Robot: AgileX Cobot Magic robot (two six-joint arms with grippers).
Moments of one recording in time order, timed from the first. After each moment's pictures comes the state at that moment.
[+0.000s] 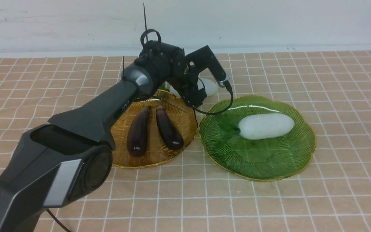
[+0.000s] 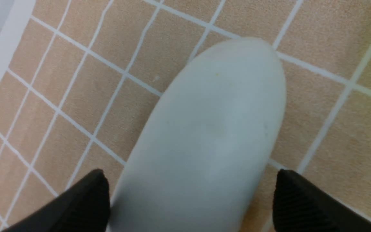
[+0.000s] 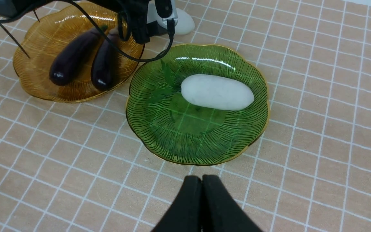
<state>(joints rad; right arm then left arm) 0.45 0.88 -1.29 -0.05 1.29 0.12 -0.42 2.61 -2.41 0.01 0.71 0.66</state>
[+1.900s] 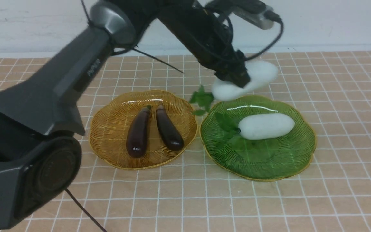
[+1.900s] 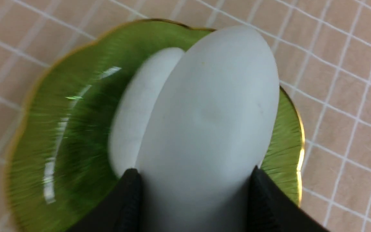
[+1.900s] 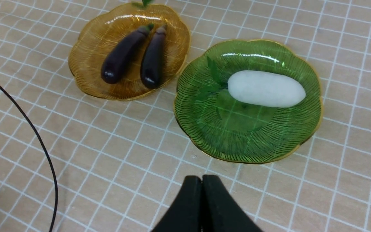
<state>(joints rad) 0.45 0.88 -1.29 0.12 1.26 0.12 -0.56 2.34 -2.42 -0.49 1.25 0.57</state>
